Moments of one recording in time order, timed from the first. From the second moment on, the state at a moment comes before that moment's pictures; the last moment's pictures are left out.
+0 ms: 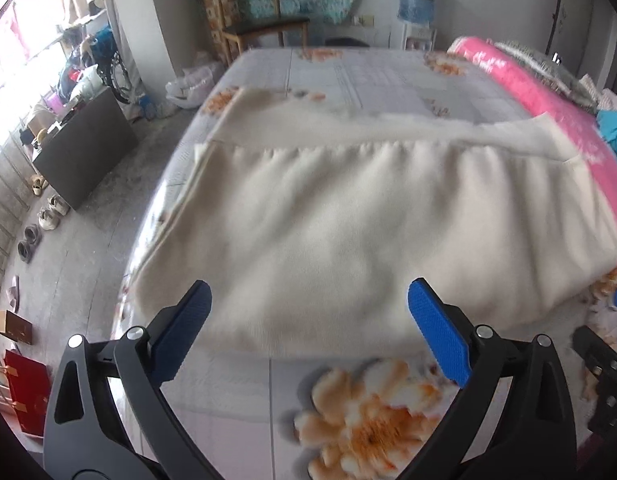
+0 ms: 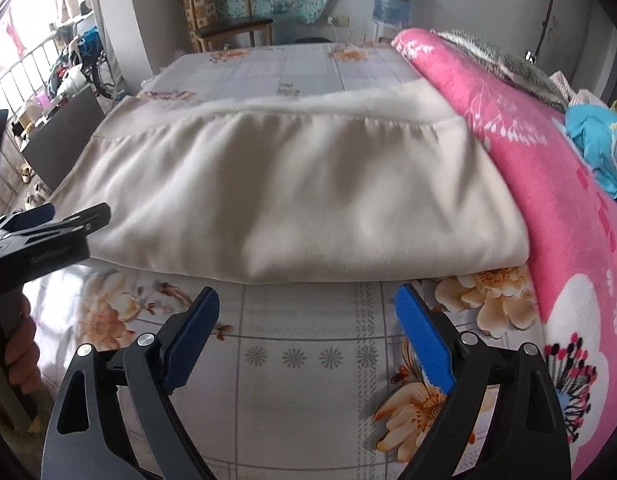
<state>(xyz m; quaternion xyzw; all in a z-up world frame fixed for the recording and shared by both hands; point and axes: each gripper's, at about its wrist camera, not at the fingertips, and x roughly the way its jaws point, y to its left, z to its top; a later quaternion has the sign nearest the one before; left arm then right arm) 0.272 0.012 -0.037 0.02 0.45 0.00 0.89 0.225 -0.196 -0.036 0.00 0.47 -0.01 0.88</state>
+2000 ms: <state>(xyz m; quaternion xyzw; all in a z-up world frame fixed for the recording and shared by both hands) 0.167 -0.003 0.017 -0.01 0.45 0.00 0.89 0.158 -0.183 0.022 -0.02 0.42 -0.06 0.90</state>
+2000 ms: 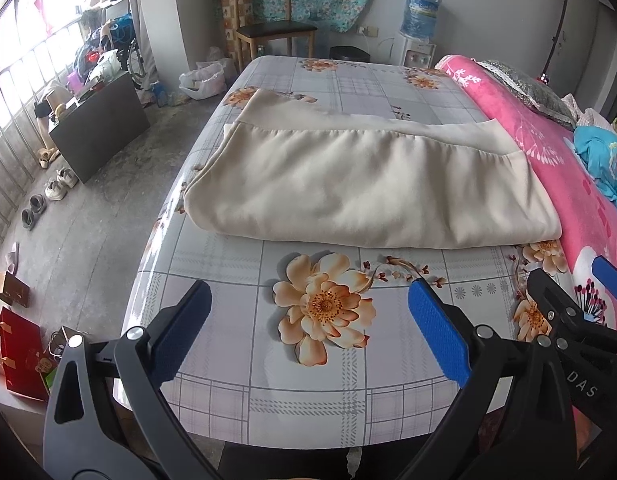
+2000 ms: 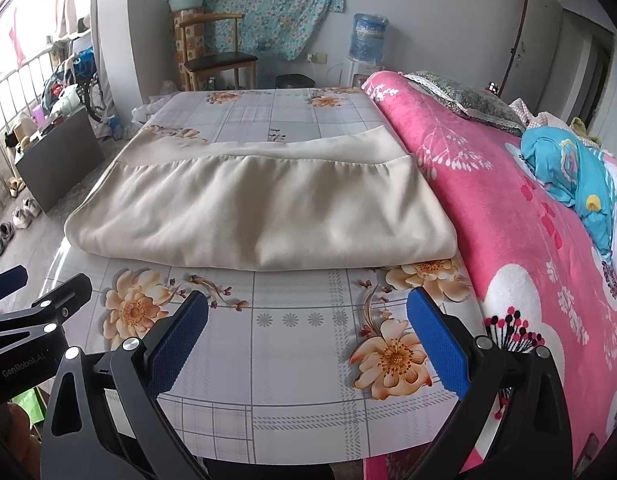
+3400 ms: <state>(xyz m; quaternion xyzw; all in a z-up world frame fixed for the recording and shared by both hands) 0.173 0.002 0.010 -0.01 0.46 0.00 0.89 0.166 -0.183 0.018 -0.01 0.42 -0.07 0.90</state>
